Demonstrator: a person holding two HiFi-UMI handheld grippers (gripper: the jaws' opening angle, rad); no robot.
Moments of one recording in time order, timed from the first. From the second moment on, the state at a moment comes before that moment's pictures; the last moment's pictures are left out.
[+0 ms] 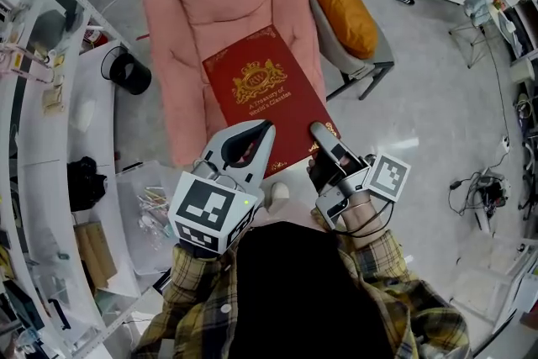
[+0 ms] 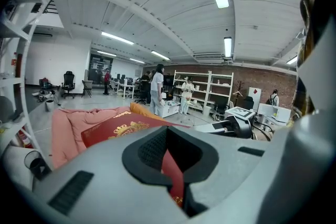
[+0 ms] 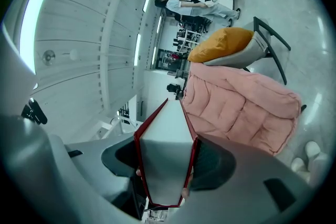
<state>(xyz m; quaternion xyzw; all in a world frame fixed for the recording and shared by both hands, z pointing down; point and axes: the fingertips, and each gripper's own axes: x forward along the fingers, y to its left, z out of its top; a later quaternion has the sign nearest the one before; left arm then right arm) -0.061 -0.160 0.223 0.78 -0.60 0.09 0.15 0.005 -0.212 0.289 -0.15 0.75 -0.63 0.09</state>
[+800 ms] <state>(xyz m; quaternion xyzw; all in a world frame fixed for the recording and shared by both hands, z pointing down) -0.065 -0.158 0.228 0.78 -0.60 0.09 0.17 -0.001 -0.207 0.289 -0.14 0.75 -0.64 0.09</state>
